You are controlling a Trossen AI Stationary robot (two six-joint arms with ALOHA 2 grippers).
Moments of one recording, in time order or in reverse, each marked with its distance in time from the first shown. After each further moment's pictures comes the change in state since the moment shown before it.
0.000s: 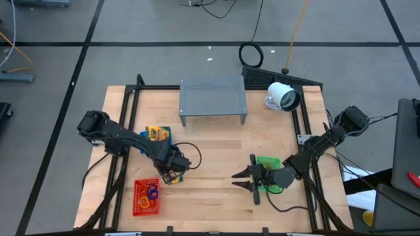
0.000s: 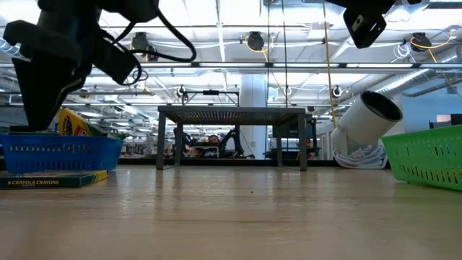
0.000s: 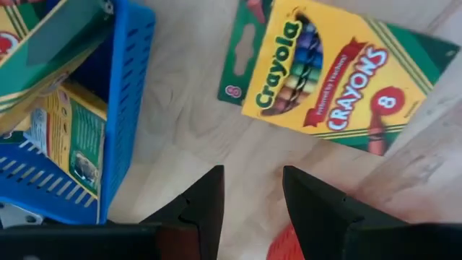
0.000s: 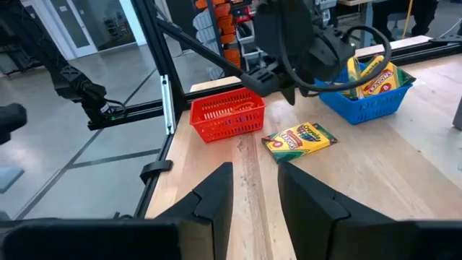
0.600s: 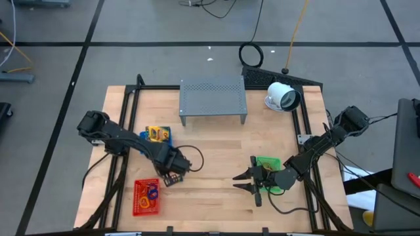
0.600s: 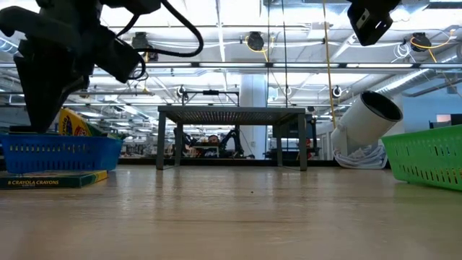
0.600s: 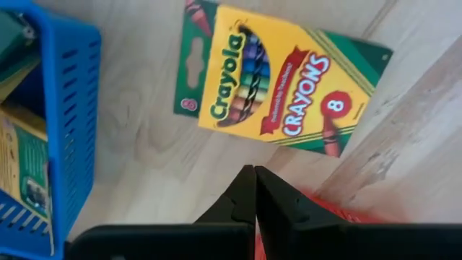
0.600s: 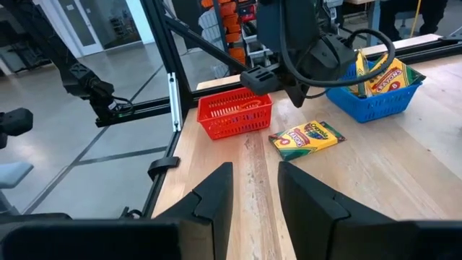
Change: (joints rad) left arm -0.015 0.000 -0.006 0.093 0.042 0.028; right arm 0.020 0.000 0.000 0.000 0.001 0.002
